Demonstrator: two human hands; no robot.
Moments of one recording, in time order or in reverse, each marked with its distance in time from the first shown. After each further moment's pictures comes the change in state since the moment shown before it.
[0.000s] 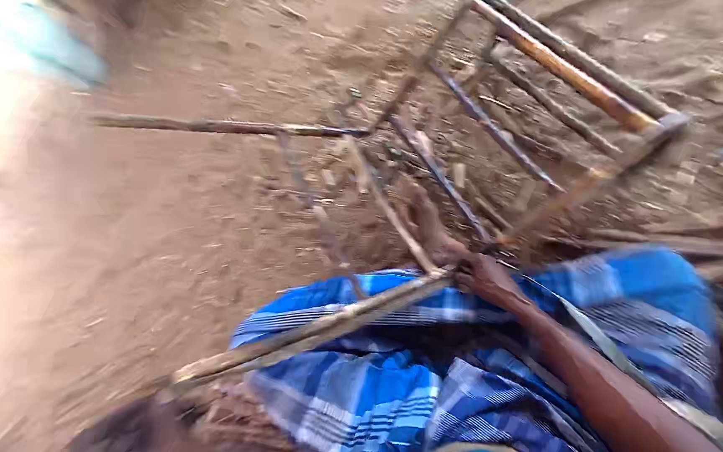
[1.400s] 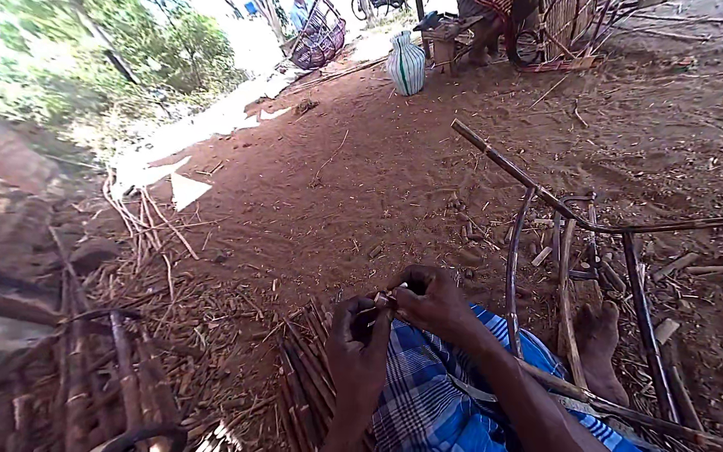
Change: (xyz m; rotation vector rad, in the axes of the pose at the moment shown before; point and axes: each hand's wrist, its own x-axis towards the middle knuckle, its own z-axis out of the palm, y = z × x) left_hand -0.007 -0.001 0.005 -0.196 0.255 -0.063; right_hand 0.004 -0.343 0.163 0.595 -0.682 -0.754
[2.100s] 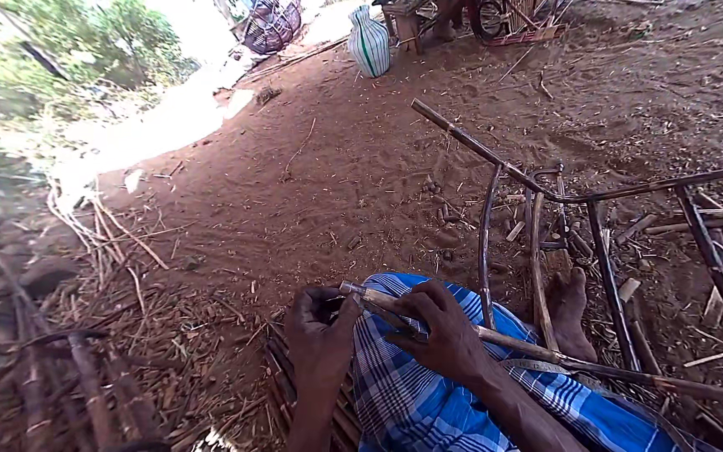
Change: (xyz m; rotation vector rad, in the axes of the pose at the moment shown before) left_hand 0.011 0.018 -0.002 0.043 -0.050 -0.117; right_hand -0.083 0.028 -0.013 -0.708 0.241 -0.315
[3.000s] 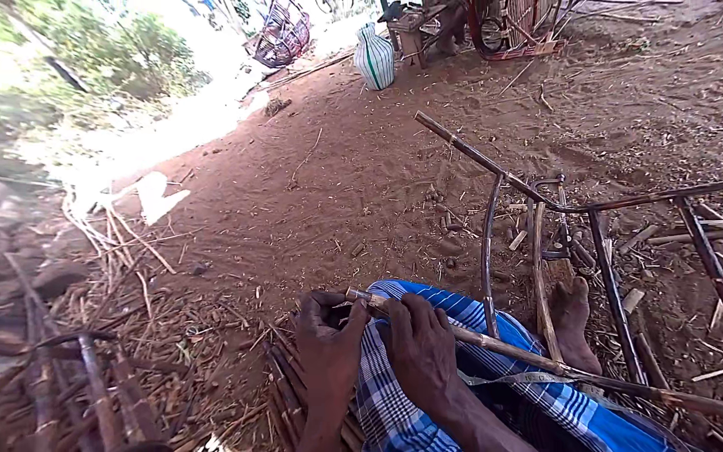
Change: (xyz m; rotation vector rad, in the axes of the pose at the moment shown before) left_hand -0.002 0.009 0.008 0.027 0.047 -0.050; right_hand 0.010 -0.045 0.036 -0.424 0.196 -0.006
